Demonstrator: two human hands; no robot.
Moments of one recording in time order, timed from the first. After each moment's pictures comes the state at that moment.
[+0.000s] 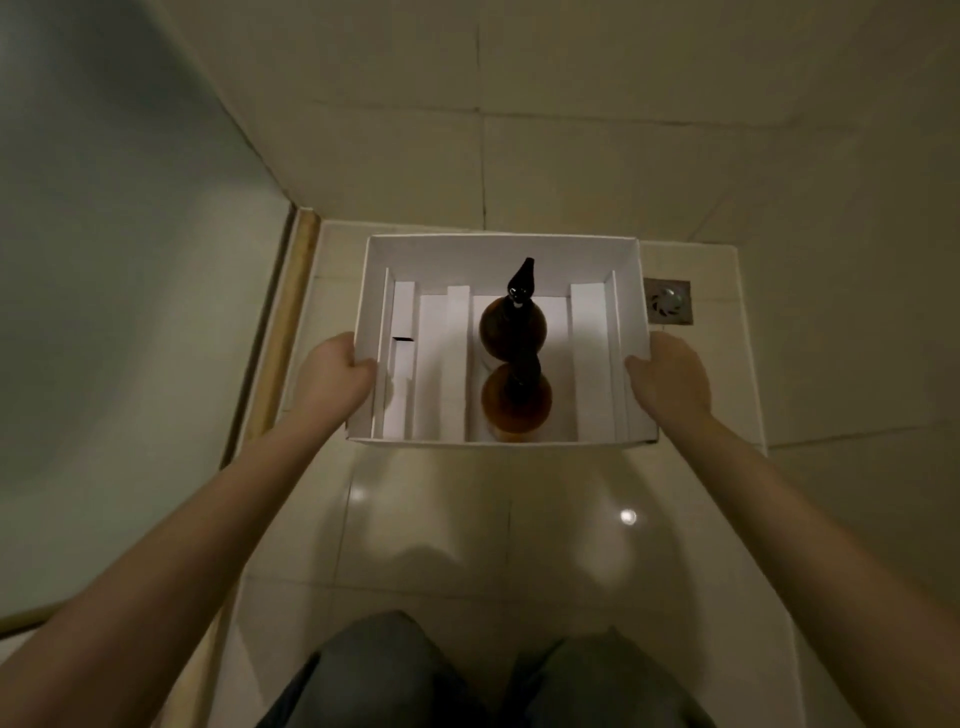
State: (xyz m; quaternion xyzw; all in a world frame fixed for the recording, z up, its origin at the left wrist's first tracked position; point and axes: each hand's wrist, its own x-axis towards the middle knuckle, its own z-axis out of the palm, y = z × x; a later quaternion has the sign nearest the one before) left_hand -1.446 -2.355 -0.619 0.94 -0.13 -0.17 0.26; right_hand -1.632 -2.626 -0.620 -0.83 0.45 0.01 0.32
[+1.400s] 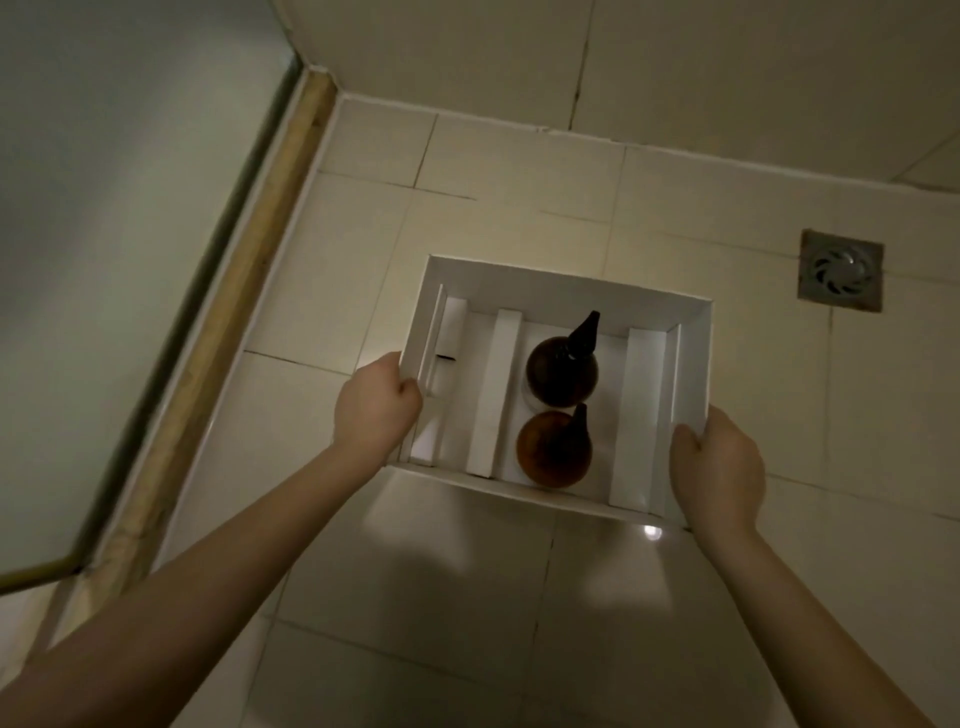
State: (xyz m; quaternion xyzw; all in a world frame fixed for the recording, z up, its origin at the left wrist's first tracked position) left_hand -1.457 -2.341 -0.878 0.96 -0.10 -0.14 0.20; right_hand -1.637 -2.587 -0.873 -0.85 0.46 -0.03 0.26
